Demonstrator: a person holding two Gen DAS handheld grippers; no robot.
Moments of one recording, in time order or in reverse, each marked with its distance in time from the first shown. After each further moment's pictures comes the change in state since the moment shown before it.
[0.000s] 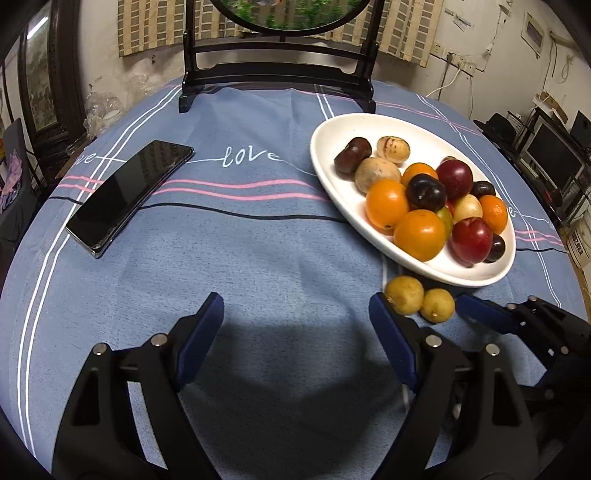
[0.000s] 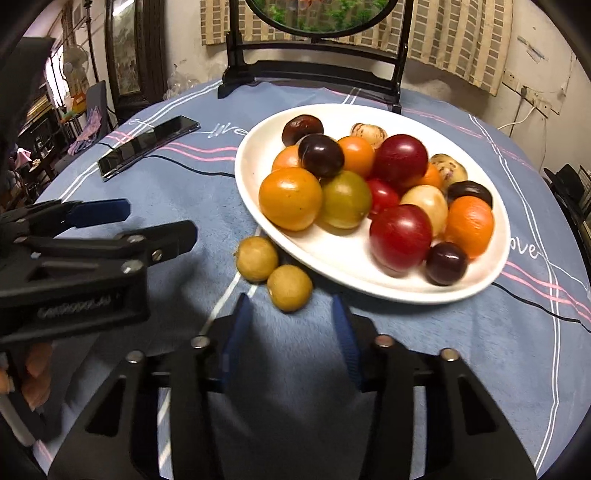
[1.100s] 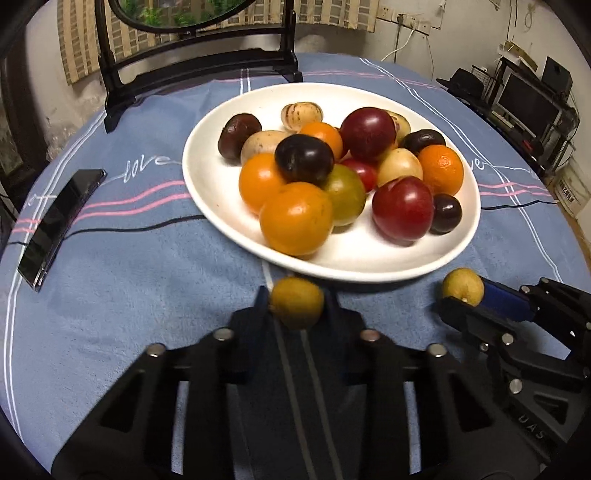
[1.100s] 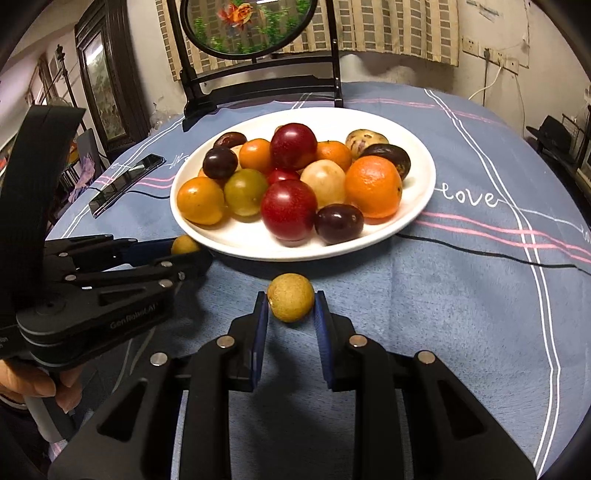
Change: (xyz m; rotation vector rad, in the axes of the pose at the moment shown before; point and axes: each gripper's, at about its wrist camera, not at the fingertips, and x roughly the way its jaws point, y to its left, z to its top) left arm 0.027 -0.082 -0.003 0.177 0.055 -0.046; right arm -0.032 -0.077 -0.036 0.167 -0.068 0.070
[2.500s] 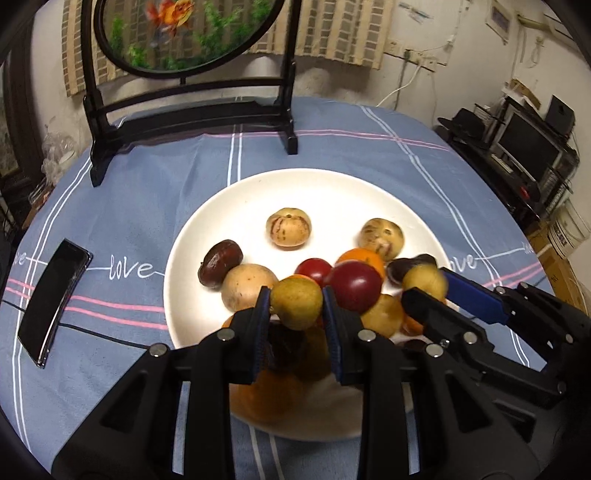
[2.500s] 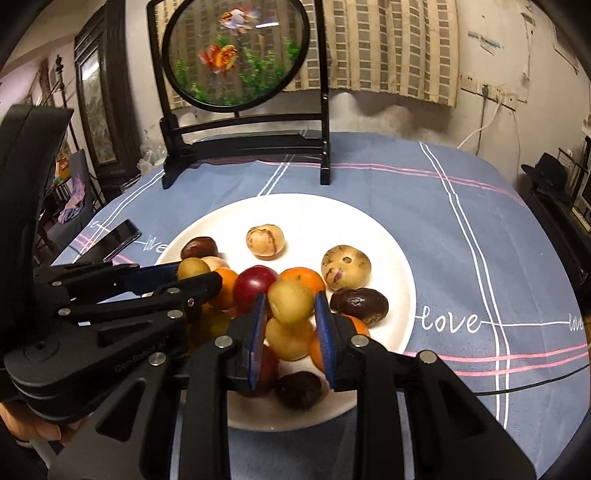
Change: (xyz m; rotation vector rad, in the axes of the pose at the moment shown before) left arm -0.001 -0.003 0.096 -0.072 -0.088 -0.032; right arm 0.009 -0.016 0.095 -0.027 -0.115 -0.054
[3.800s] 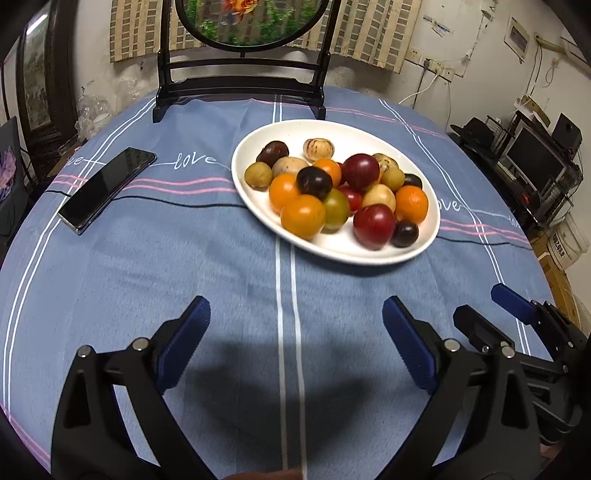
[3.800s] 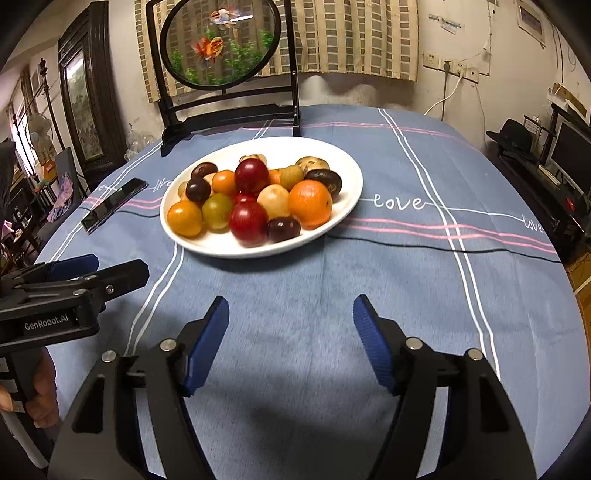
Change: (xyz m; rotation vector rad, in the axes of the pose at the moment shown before) left arm -0.086 0.011 -0.117 -0.103 0.001 0.036; right arm -0.084 0.004 -0.102 0.063 0.043 -0.072
